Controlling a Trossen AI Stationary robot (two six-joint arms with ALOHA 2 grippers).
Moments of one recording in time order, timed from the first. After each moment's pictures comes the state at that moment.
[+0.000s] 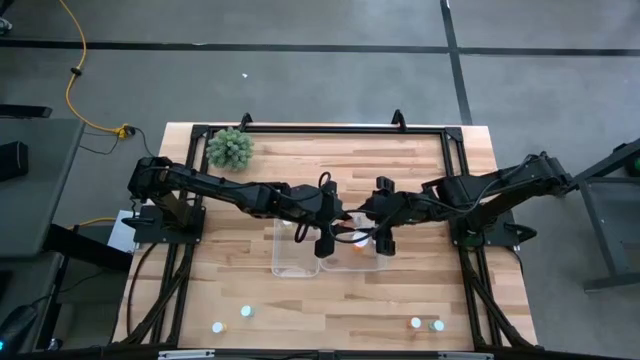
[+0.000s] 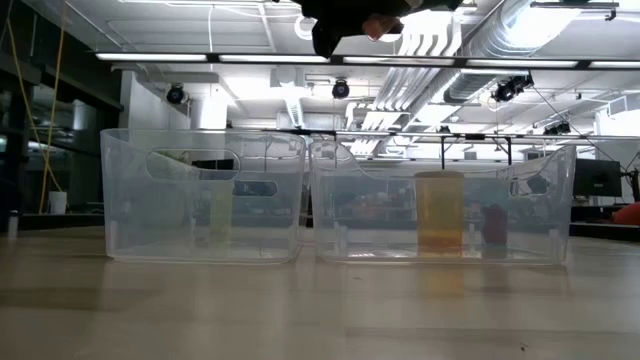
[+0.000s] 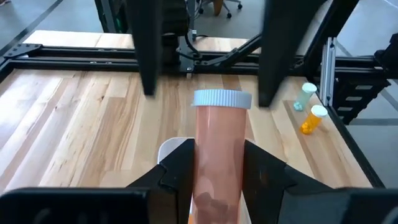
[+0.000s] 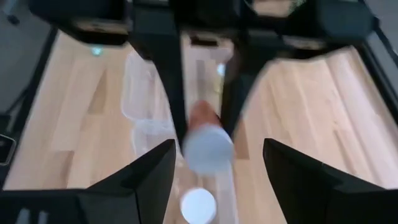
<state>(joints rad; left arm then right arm) 0.00 1.70 1.30 -0.05 -0.05 -0.08 0.27 1.33 1.29 -0.72 0.26 0.17</state>
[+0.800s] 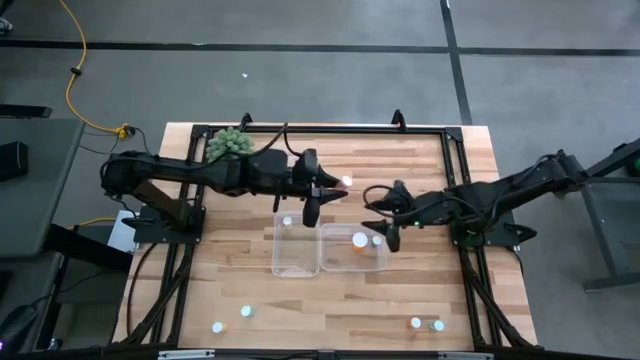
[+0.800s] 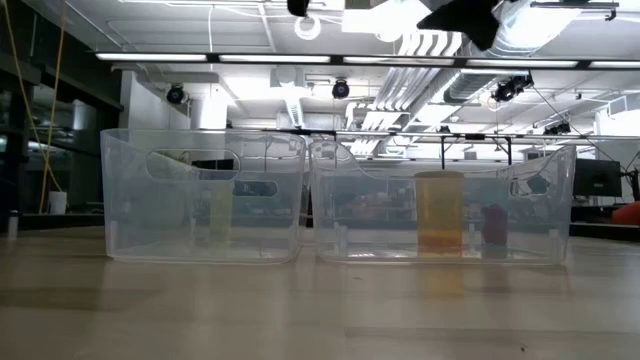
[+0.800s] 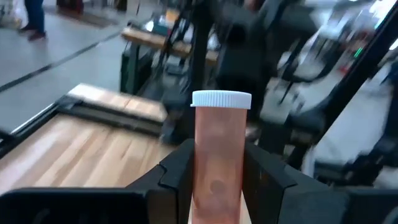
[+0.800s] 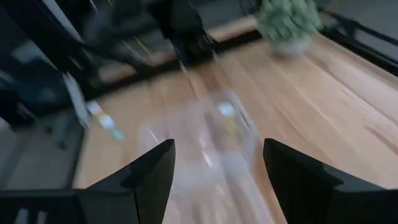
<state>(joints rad) 0.09 1.48 1.27 0.04 -0.03 -0.26 0.30 1.07 0.83 -0.16 0.36 0.44</state>
